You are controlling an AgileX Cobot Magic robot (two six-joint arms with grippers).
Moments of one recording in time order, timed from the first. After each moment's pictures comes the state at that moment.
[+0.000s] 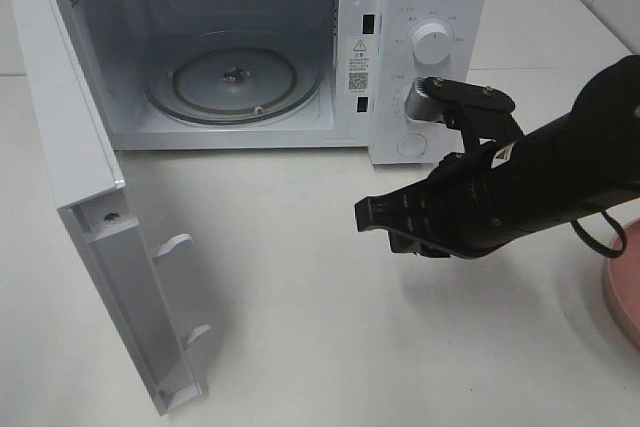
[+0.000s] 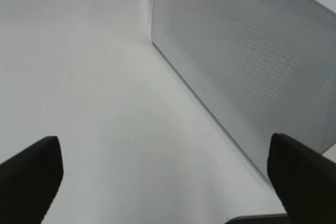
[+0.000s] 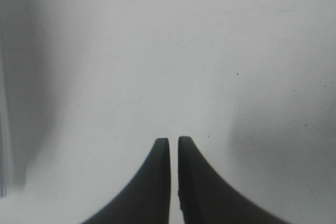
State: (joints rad) left arm 0.01 0.04 -0.52 -0.17 1.08 0.07; right arm 0.55 1.55 -0.67 0.48 0.17 -0.09
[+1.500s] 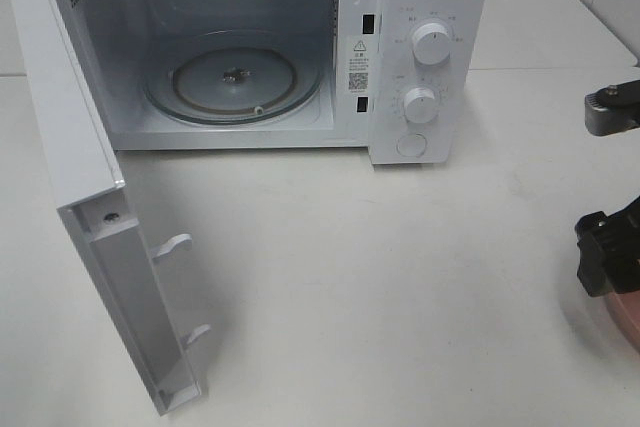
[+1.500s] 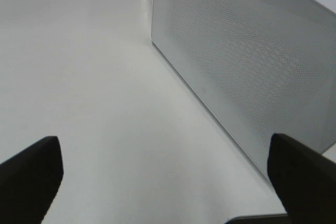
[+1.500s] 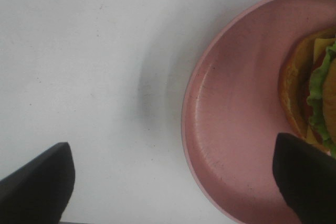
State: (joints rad) left arm 0.01 0.04 -0.52 -0.17 1.08 0.07; right arm 0.23 1.30 -0.67 -0.21 0.75 0.17
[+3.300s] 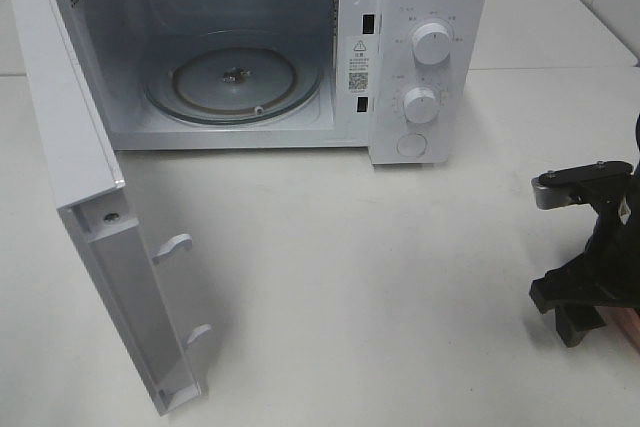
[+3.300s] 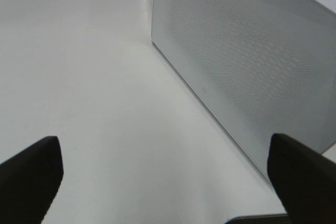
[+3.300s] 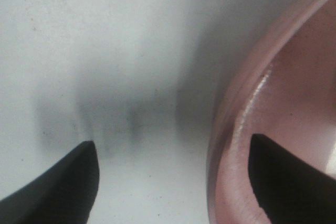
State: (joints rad) left arm 0.01 0.04 -0.52 -0.17 1.08 0.07; right arm 0.18 1.71 -0.67 -0.21 0.56 0.21
